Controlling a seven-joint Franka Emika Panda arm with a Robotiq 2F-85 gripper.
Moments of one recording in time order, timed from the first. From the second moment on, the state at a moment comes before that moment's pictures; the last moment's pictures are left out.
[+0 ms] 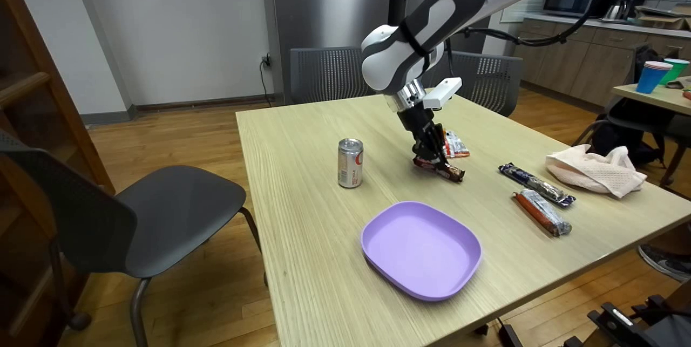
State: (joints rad) arm 0.12 1.14 0.00 -1.15 -0.36 1.74 -0.34
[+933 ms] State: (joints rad) arm 0.19 1.07 0.00 -1.18 -0.36 1.73 -0.33
